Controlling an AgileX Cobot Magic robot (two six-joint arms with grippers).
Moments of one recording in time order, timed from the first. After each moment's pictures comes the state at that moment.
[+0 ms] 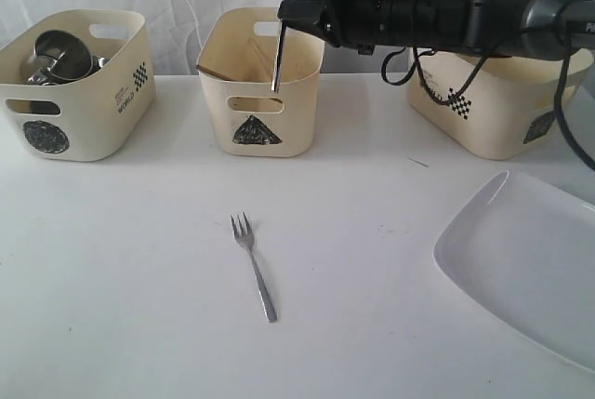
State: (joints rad) left arm -0.01 0.00 0.02 -0.07 0.53 0.02; right arm 0.08 2.15 -1.68 1.72 0.87 -1.14
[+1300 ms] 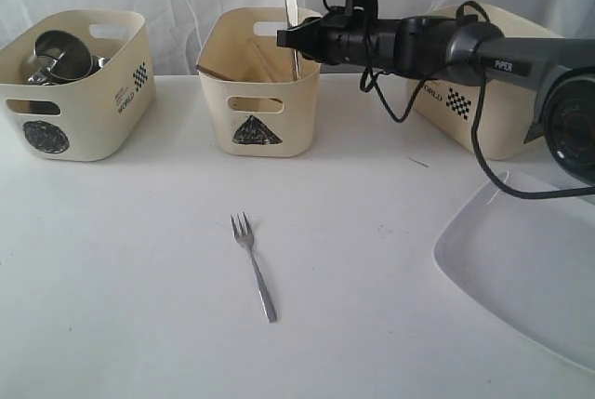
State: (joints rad) left arm -0.01 0.00 0.02 -0.07 0.53 0.02; right arm 0.16 2.37 -1.92 1.74 0.41 -1.56
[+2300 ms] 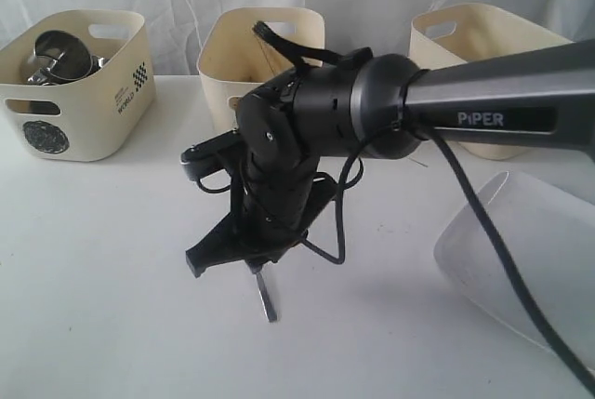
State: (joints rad) left arm -0.01 0.00 0.02 -0.07 0.53 0.02; right arm 0.67 1.98 -1.42 -0.03 0.81 0.19
